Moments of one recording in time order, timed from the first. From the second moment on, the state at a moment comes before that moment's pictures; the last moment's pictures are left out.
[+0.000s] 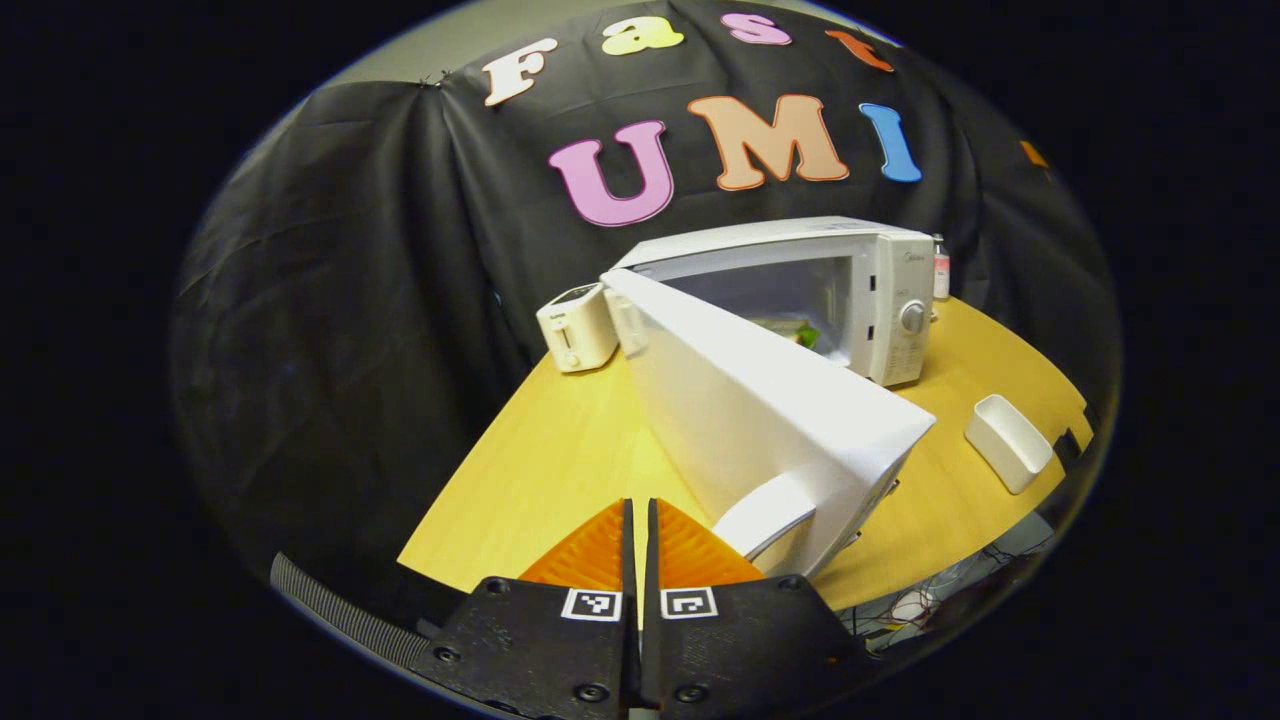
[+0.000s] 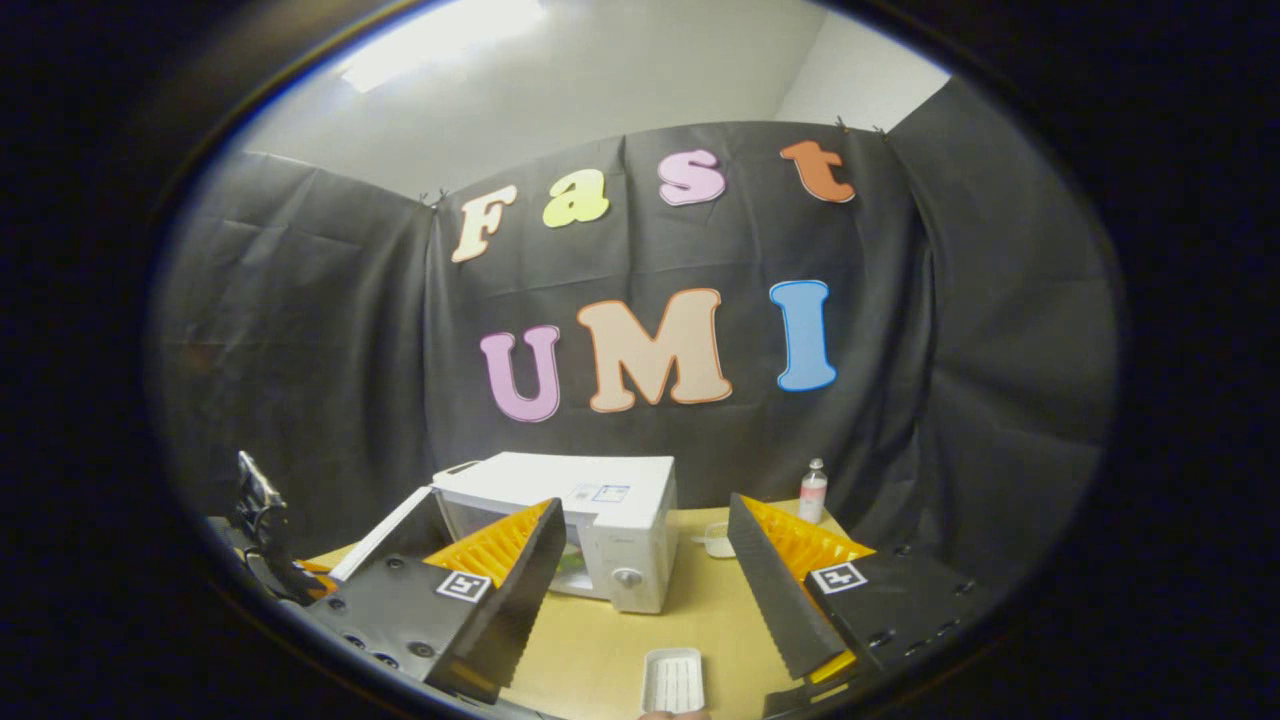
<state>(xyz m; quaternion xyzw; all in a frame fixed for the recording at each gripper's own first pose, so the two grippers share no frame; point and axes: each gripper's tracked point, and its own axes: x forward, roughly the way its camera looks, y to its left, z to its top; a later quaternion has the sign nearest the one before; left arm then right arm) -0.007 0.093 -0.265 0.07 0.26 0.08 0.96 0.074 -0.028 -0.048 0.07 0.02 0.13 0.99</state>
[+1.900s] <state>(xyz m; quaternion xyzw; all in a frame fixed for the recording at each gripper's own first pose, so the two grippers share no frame) 0.217 -0.068 -0.247 0.06 0.22 -0.01 0.97 0.147 -0.132 -0.077 0.08 0.04 0.09 0.99</state>
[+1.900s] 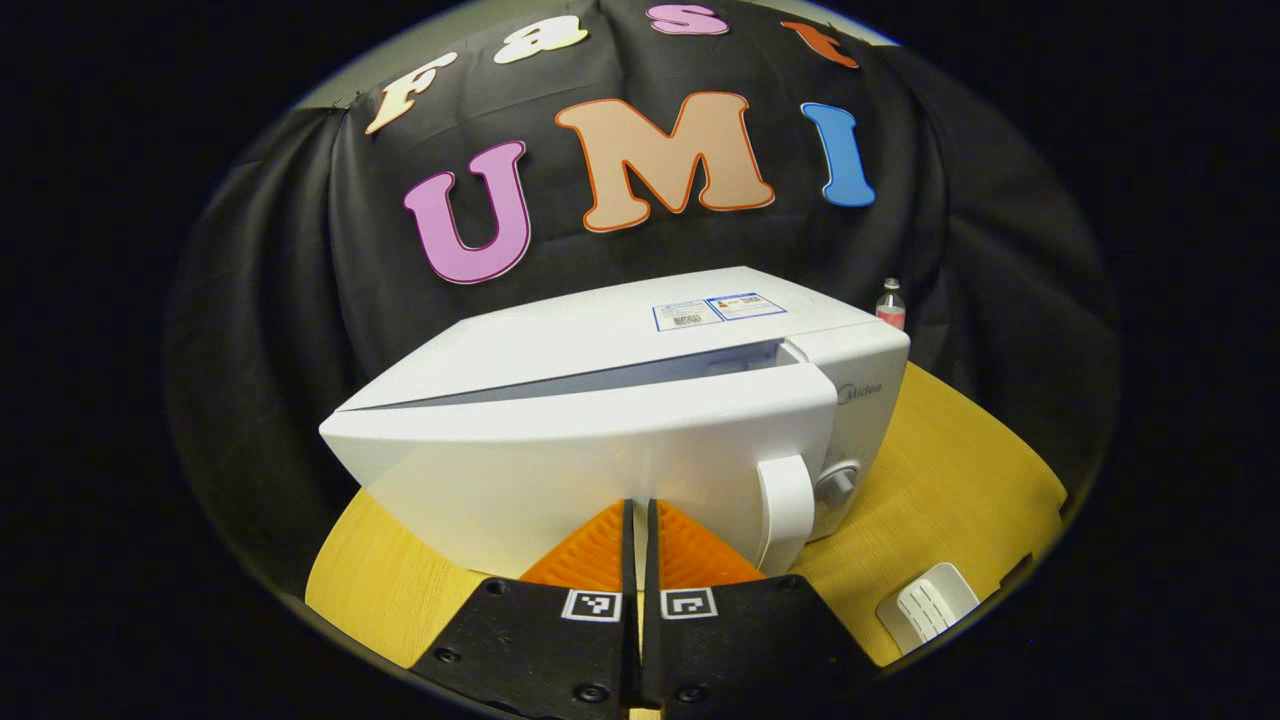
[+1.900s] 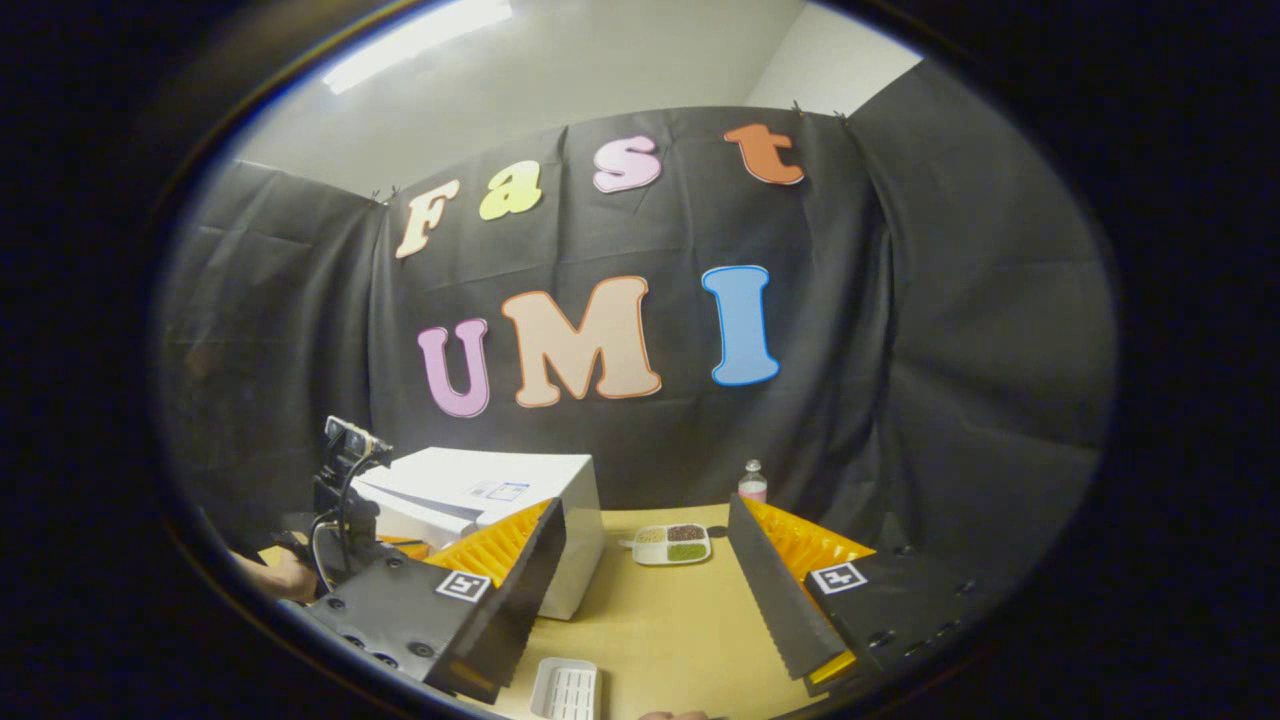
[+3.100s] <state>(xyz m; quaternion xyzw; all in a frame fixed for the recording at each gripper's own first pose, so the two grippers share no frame) 0.236 -0.080 -0.257 0.07 0.22 -0.02 0.97 0.162 -0.137 -0.081 0.08 0.05 0.08 0.99</state>
